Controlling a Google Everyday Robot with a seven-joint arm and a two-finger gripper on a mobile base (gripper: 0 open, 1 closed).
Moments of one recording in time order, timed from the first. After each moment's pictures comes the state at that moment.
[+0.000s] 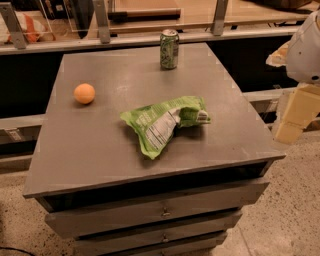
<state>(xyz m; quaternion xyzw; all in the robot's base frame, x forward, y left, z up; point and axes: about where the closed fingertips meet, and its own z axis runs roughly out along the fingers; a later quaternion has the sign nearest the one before) 0.438 -0.217 0.976 -0.60 0.78 -0.03 0.16</state>
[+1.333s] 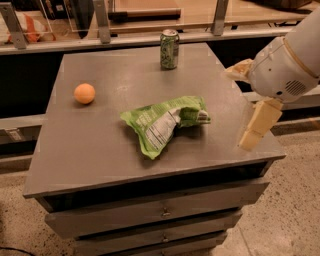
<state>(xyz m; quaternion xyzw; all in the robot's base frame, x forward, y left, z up) 0.453 -0.150 0.942 -0.66 0.70 0.12 0.25</state>
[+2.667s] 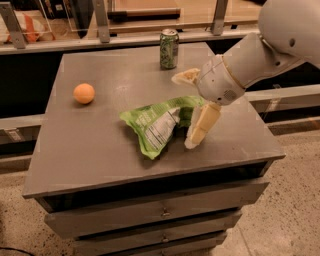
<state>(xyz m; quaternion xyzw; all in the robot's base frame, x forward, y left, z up) 0.514 -0.065 0.894 -0.70 0.61 0.19 0.31</state>
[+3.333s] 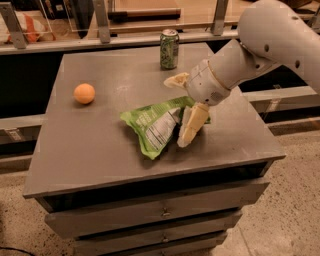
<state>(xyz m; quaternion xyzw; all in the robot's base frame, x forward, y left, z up) 0.538 -0.048 0.868 -0.72 0.60 0.20 0.30</state>
